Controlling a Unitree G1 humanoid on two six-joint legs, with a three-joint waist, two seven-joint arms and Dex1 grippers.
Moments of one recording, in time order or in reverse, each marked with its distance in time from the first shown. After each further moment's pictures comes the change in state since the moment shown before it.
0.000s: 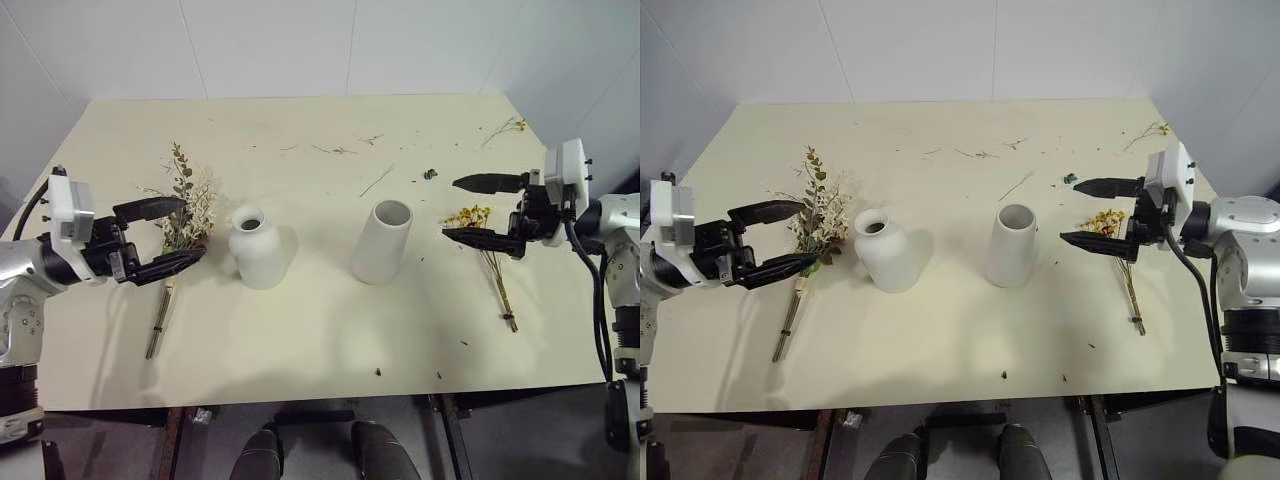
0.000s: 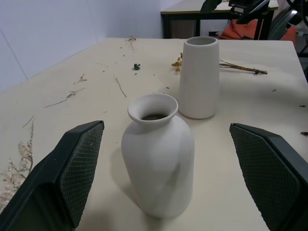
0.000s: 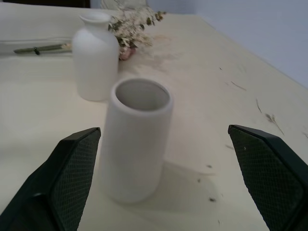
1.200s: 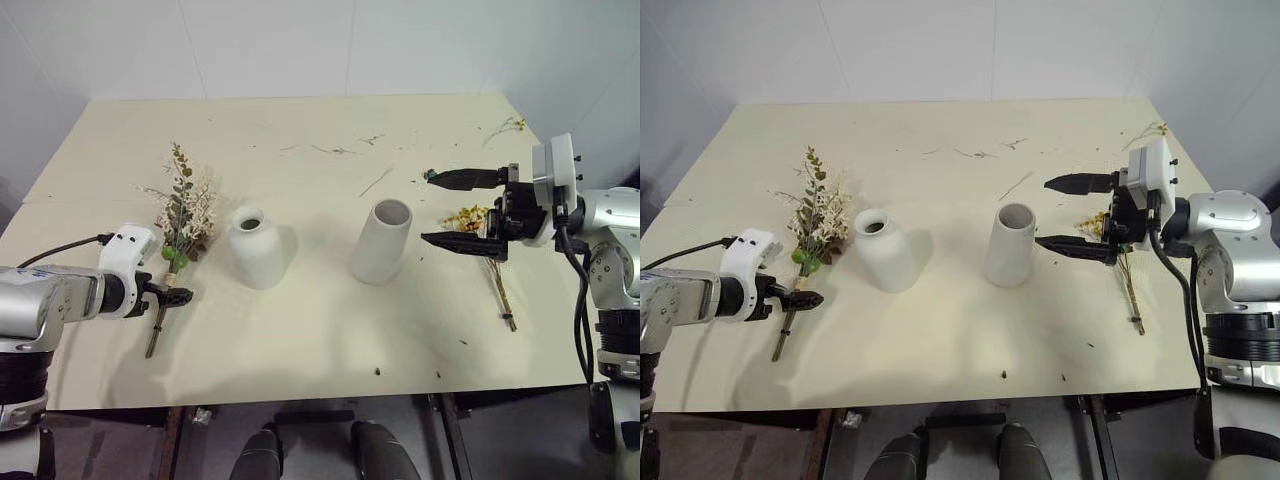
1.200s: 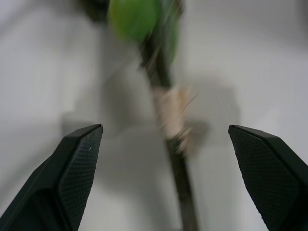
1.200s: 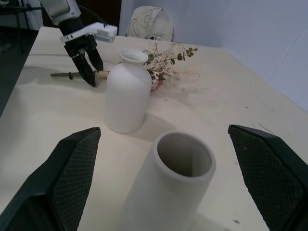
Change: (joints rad) left arm -0.091 0.074 -0.241 -0.132 0.155 1.128 0.726; right arm 0.010 0.064 0.009 -0.240 0.073 0.087 -0.019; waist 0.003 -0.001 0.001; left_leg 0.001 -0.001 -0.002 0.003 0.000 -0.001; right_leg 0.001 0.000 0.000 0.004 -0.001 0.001
